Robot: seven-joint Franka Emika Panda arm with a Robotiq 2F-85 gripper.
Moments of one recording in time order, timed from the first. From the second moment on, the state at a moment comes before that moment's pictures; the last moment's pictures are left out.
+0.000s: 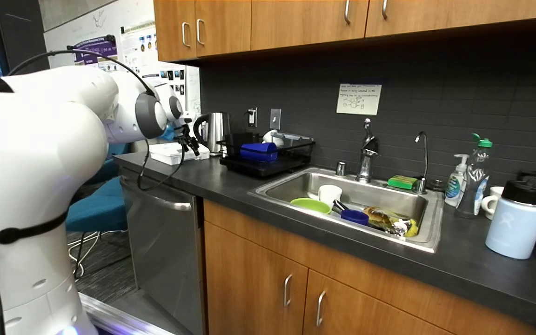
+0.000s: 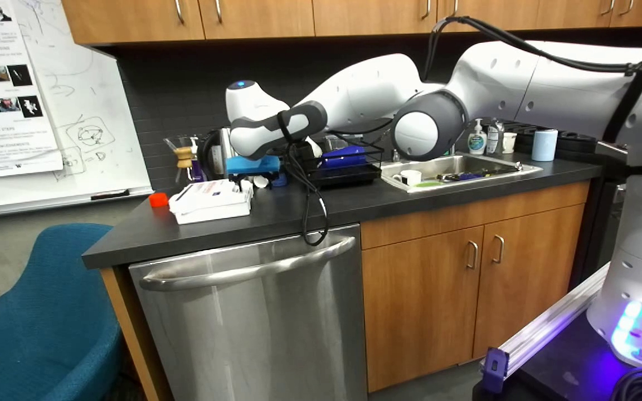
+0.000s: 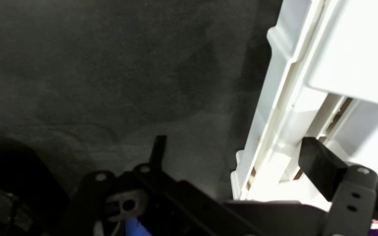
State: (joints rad) arm 0.48 1.30 -0.14 -0.43 -0.19 2.11 0.91
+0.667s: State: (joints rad) arm 0.47 1.31 -0.08 -0.42 -0.19 2.10 0.89
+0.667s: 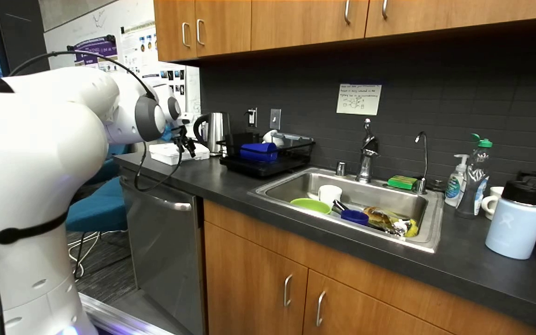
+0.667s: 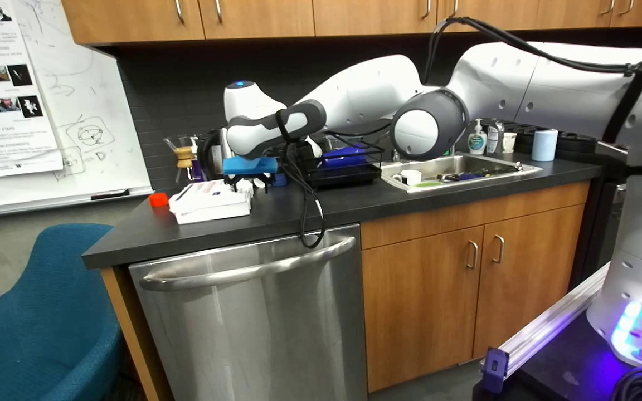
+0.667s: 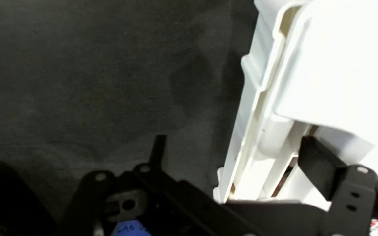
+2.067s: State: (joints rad) arm 0.47 1.31 -0.07 -0.42 -0.19 2.13 0.86
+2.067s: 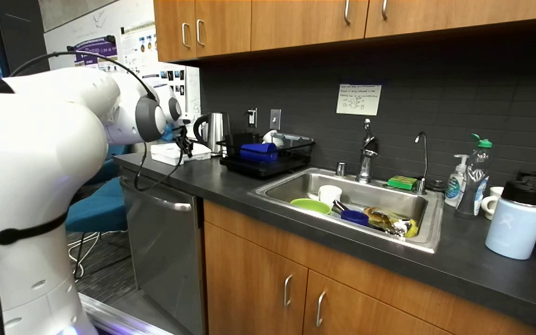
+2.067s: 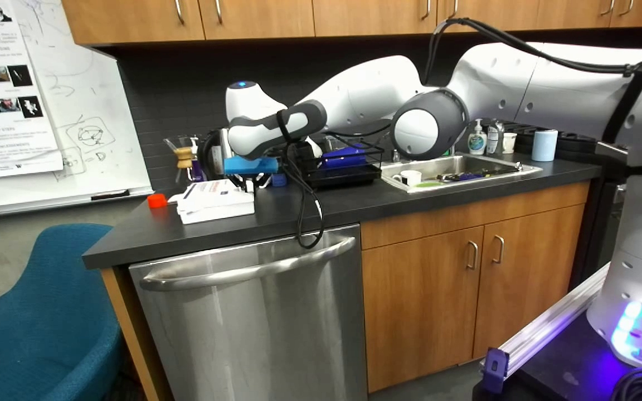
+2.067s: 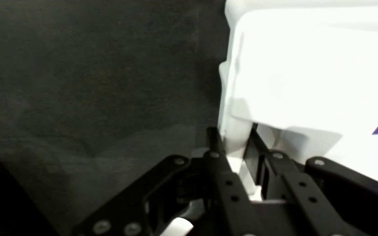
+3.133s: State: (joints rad) arm 0.47 1.30 -0.07 -0.42 -0.19 2.14 0.86
